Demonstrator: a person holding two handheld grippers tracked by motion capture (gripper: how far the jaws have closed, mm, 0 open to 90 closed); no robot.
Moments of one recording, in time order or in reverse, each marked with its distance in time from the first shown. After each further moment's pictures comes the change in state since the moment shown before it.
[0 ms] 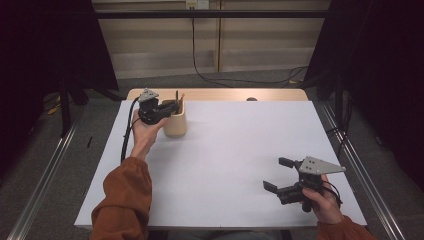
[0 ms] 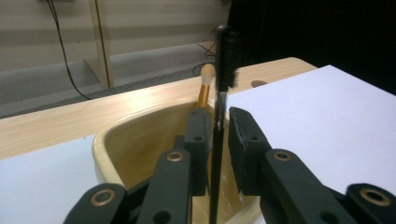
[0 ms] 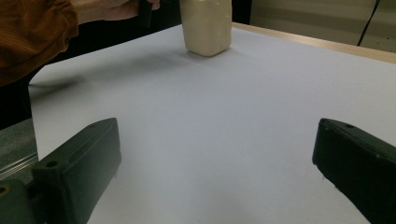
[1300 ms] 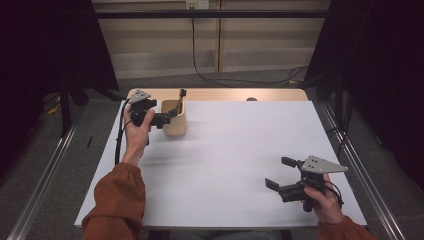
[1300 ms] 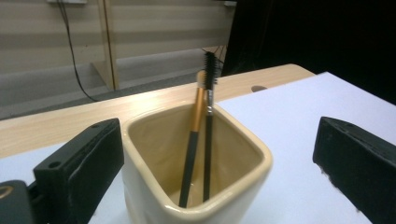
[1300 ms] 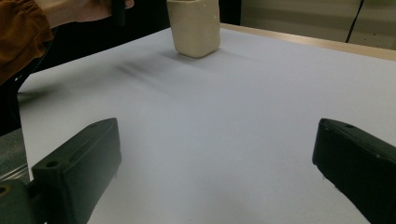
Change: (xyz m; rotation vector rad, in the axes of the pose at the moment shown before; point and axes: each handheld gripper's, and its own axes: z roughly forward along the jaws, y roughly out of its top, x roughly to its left) left arm -0.003 0.004 -0.030 -0.019 0.013 0.002; right arm -0.005 -0.003 -0.002 -0.011 -0.032 0.032
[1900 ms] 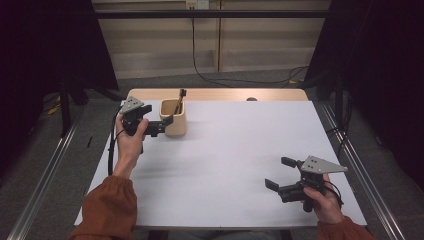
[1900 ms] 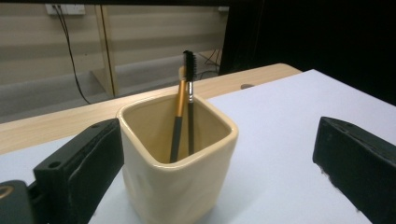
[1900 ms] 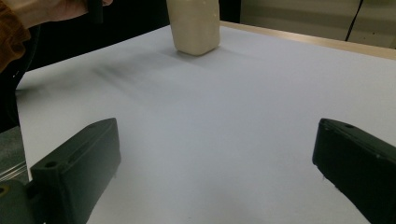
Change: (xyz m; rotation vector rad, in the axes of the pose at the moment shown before) left arm -0.016 -0.007 -0.037 -0.019 -0.013 0.023; right arm 0.001 0.000 0.000 0.010 -0.004 -0.004
